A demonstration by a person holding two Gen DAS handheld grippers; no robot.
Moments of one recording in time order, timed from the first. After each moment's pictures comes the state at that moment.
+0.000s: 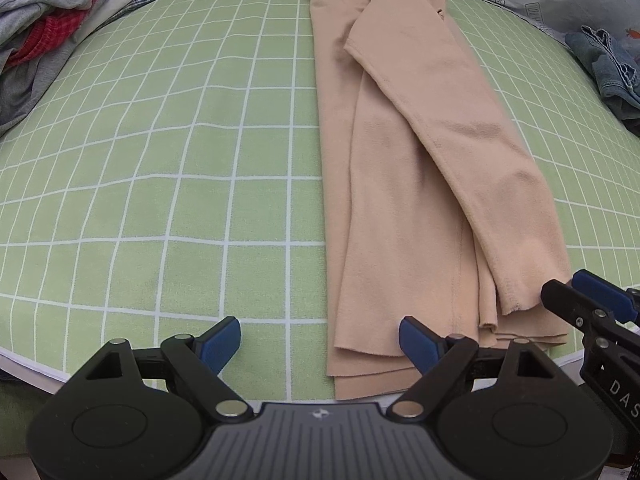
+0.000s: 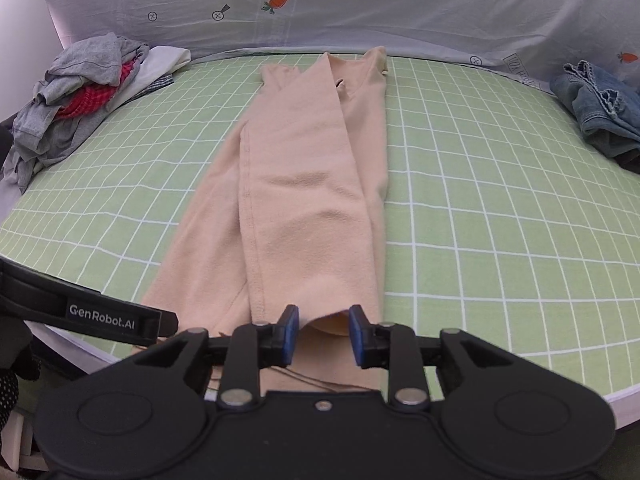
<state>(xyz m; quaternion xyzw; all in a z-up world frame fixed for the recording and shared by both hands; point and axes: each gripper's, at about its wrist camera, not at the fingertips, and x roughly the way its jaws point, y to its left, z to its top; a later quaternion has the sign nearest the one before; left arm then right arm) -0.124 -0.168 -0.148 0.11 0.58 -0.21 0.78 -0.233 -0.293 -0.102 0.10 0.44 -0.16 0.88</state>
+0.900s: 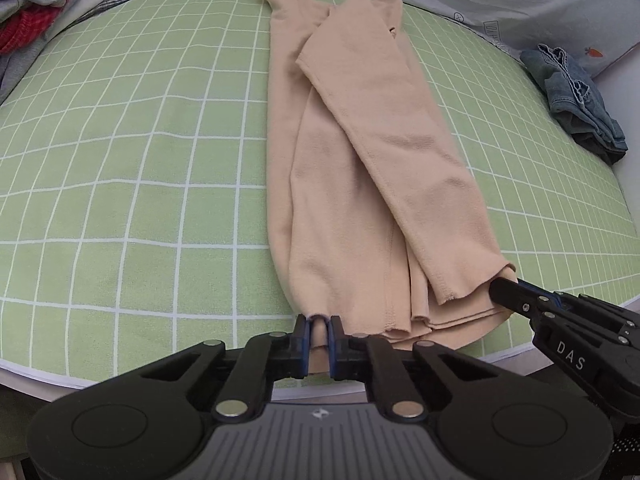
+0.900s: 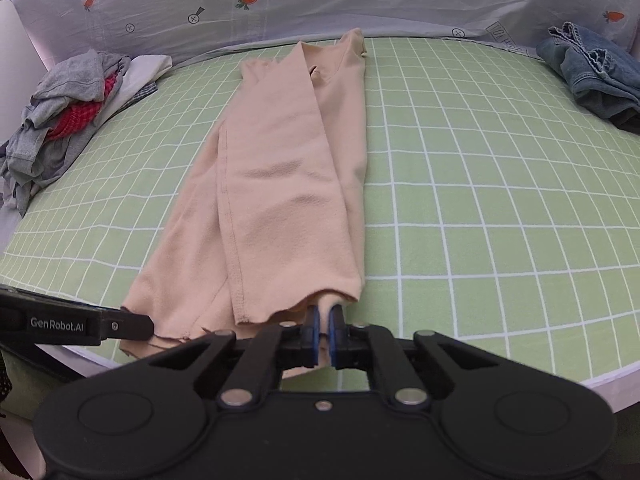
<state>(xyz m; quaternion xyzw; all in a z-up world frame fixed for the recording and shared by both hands) -0.128 -0.166 -0.127 0.05 0.56 -0.27 0.78 -0.233 -0.315 -0.098 0.15 0.43 -0.16 0.88</state>
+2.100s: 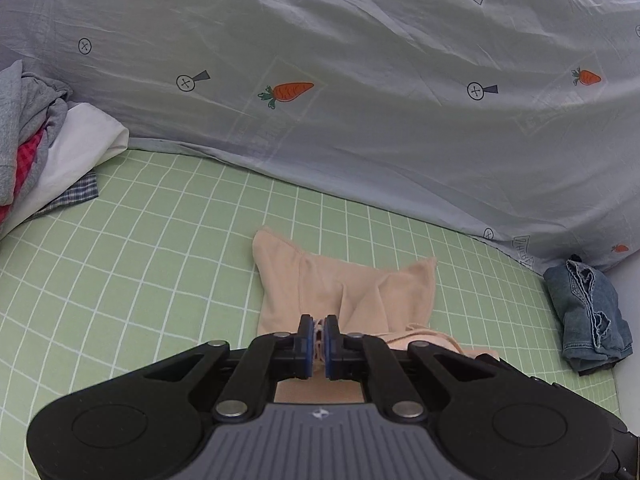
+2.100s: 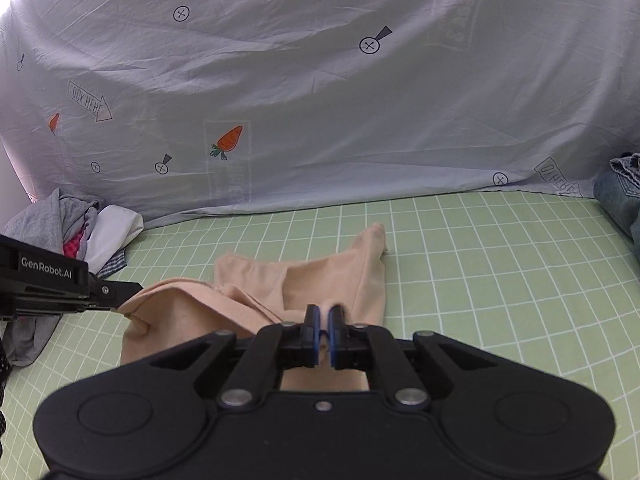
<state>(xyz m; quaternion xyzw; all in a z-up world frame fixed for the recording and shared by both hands) 0.120 -0.278 -0.055 -0.05 0.44 -0.24 0.86 -0.004 -0.457 -0.051 0.15 0.31 -0.16 0.93</state>
